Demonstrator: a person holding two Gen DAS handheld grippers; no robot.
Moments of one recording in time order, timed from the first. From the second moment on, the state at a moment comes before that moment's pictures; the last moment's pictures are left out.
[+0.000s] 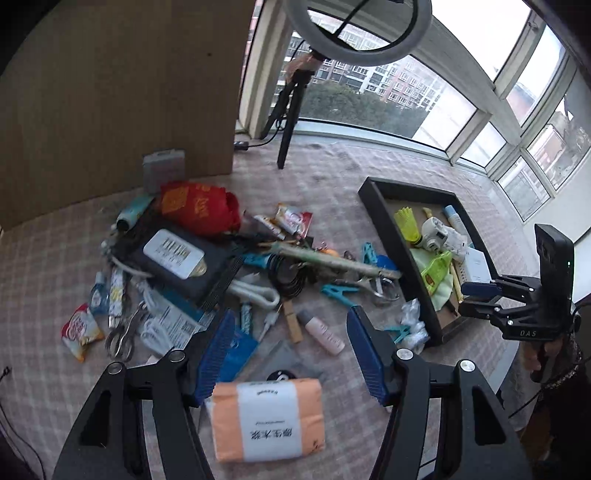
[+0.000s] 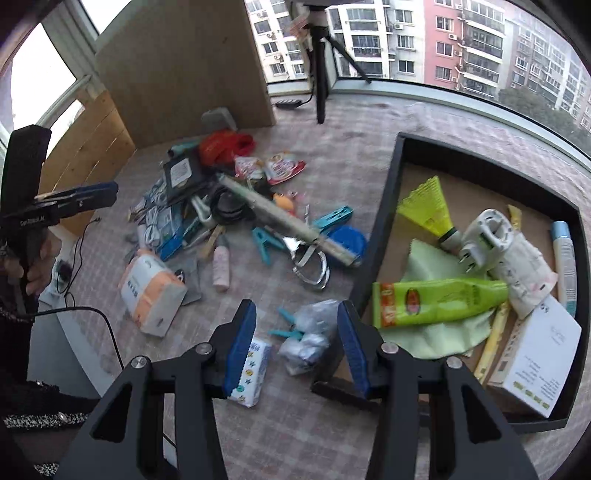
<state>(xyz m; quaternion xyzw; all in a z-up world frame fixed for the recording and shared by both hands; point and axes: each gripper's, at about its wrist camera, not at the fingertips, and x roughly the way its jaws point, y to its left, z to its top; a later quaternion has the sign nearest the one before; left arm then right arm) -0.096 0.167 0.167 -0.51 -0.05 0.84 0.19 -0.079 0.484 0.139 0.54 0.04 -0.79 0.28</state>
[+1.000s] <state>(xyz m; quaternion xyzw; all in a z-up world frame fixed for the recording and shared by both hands) -0.033 0.107 0.055 -0.60 -0.13 0.77 0.21 -0.027 0.320 0.057 0.60 0.02 -0.70 0.38</state>
